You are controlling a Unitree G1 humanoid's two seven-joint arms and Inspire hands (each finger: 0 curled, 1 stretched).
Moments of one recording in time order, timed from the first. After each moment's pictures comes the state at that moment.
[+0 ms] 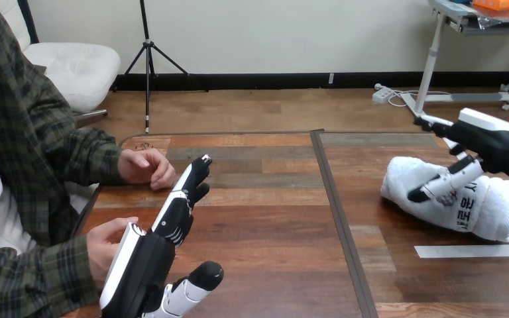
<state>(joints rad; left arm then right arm) 0.21 0.14 -0.06 0.35 -0.07 -1.06 -0.30 -0.82 -0.74 0.19 1.13 -0.50 -0.42 0.43</state>
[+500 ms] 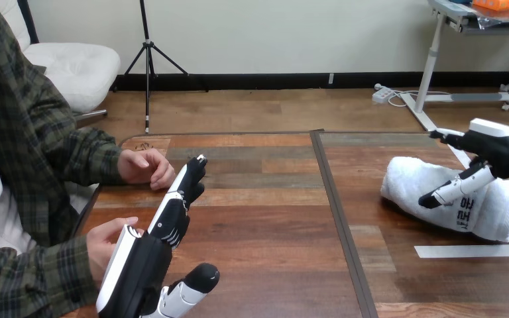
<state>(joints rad) 0.24 0.14 -0.06 0.31 -0.07 -1.05 -0.29 -0.87 -0.75 0.25 1.22 -0.56 -0.37 0.42</state>
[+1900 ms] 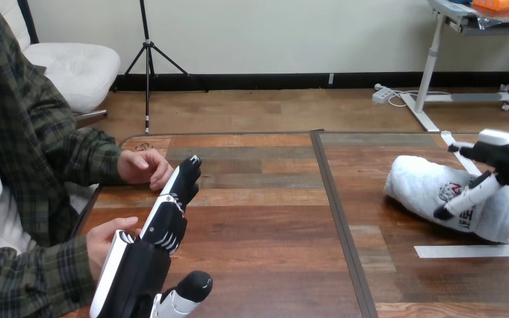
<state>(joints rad) 0.30 0.14 -0.10 0.23 -0.15 -1.03 -0.31 -0.93 -0.72 0.38 1.31 -0.65 -0.26 0.36</state>
